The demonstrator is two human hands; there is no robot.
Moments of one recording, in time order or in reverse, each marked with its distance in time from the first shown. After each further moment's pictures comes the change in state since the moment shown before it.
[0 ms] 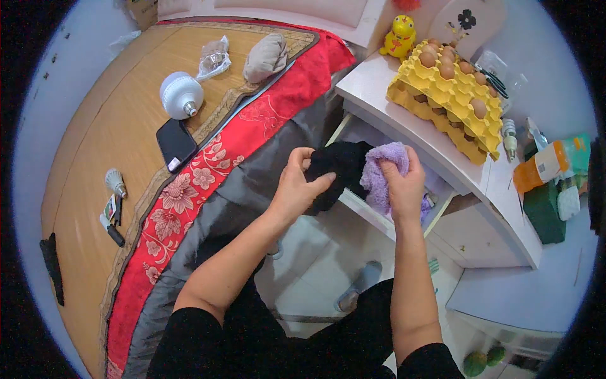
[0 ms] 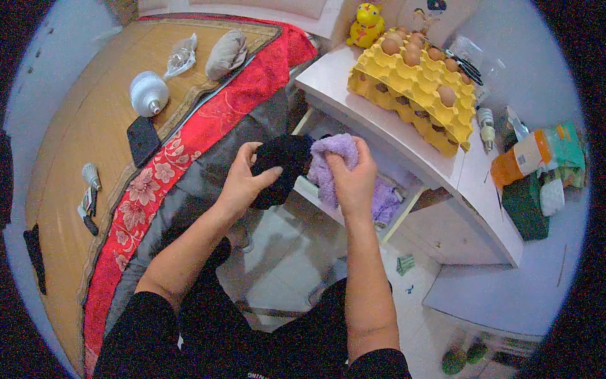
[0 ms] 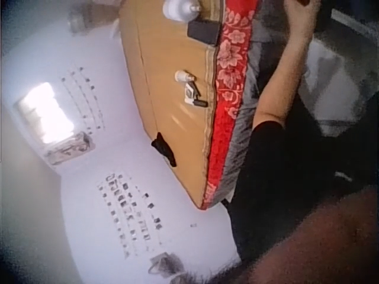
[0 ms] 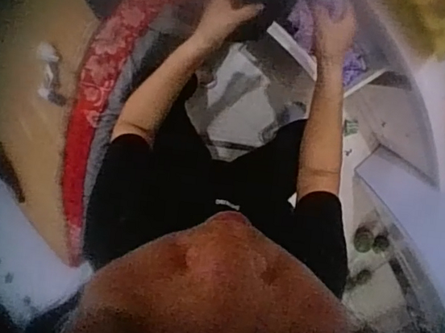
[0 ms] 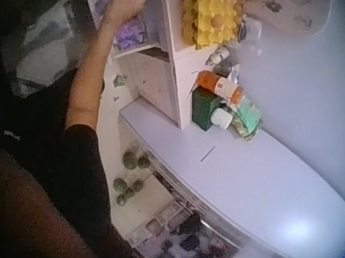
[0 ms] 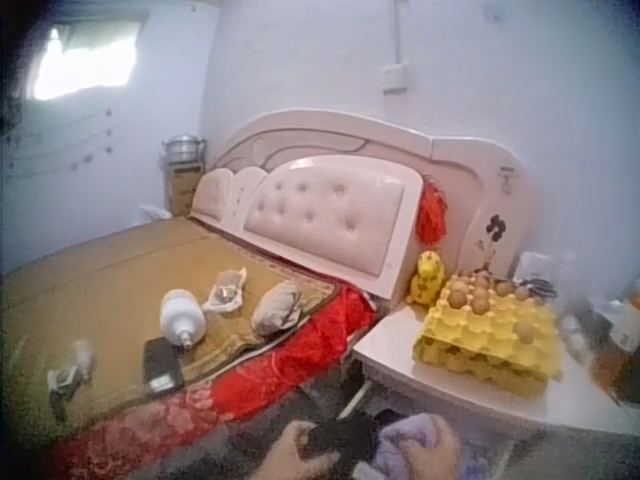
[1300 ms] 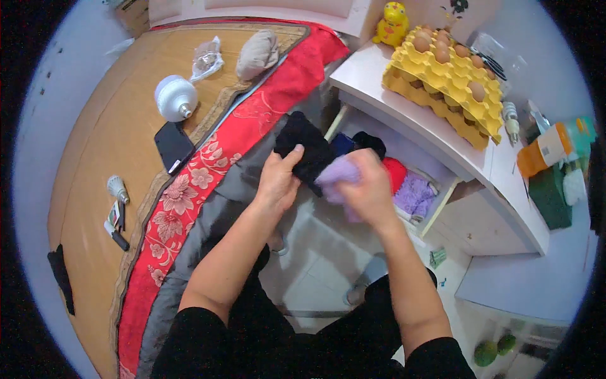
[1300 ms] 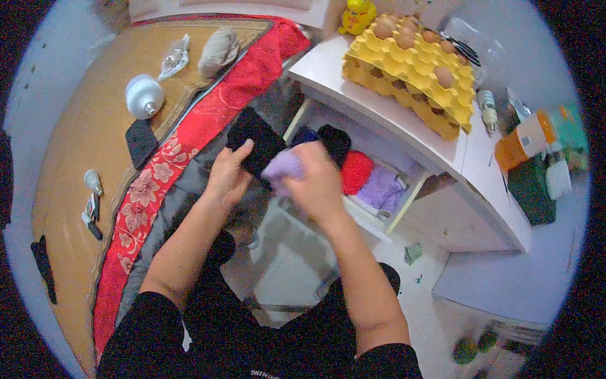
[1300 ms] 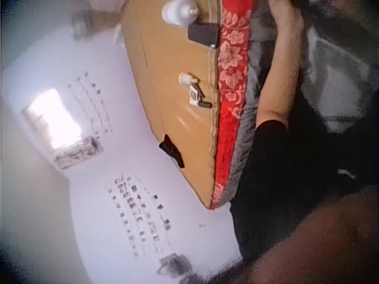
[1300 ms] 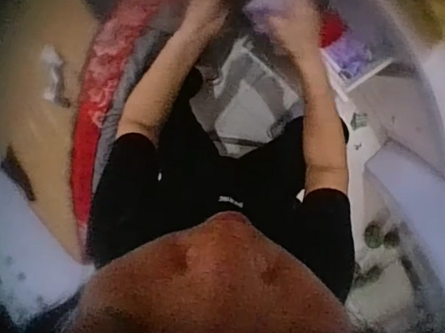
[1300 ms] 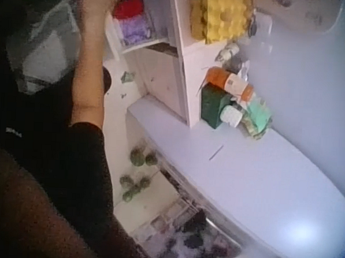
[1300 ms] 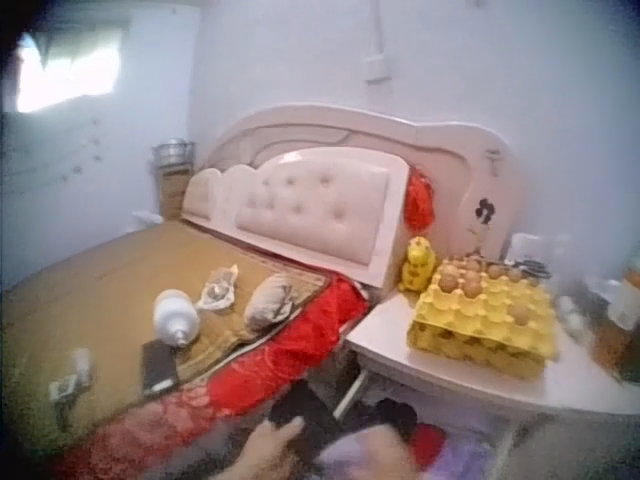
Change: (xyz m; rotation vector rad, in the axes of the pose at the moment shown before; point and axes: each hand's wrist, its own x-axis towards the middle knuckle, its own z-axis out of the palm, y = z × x) left_hand 0.014 -0.015 -0.018 -0.762 0.095 -0.185; right_hand -0.023 0.013 0.031 -0.497 -0.209 -0.403
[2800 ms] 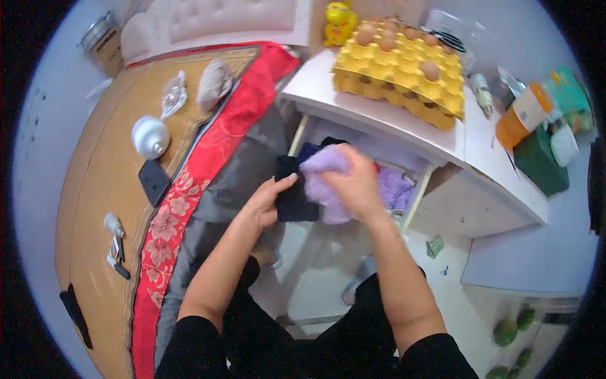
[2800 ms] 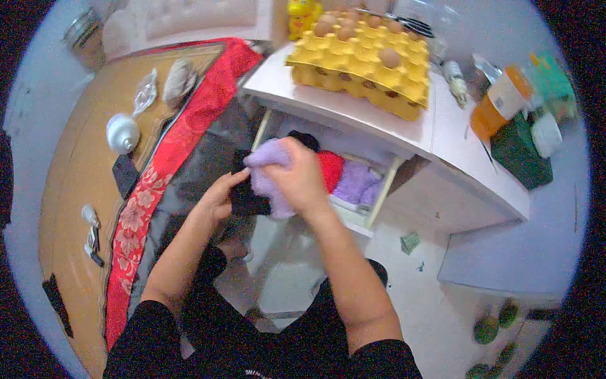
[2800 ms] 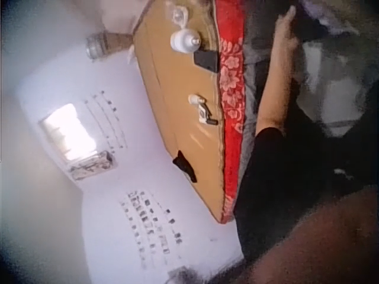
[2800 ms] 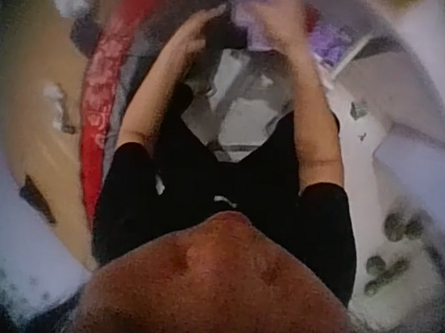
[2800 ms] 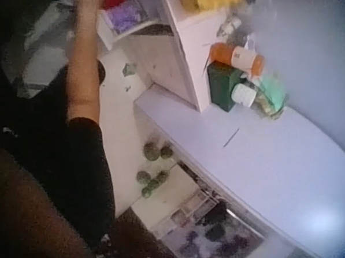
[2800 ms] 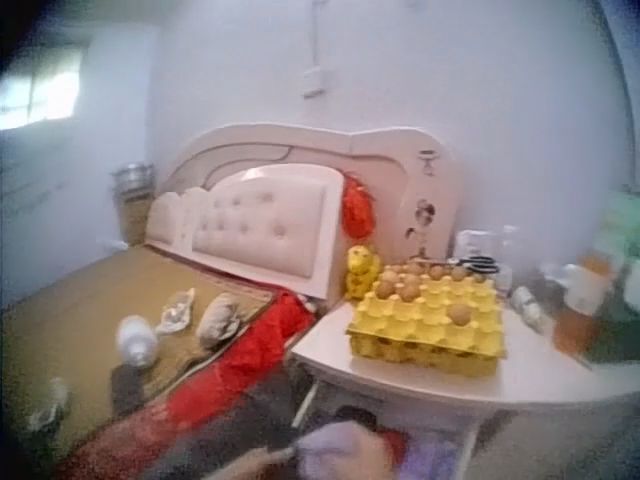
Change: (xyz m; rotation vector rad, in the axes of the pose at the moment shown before) left_hand 0.006 -0.026 0.021 0.138 -0.144 -0.609; right_hand 0.006 0.008 -0.049 0.467 0.095 0.303
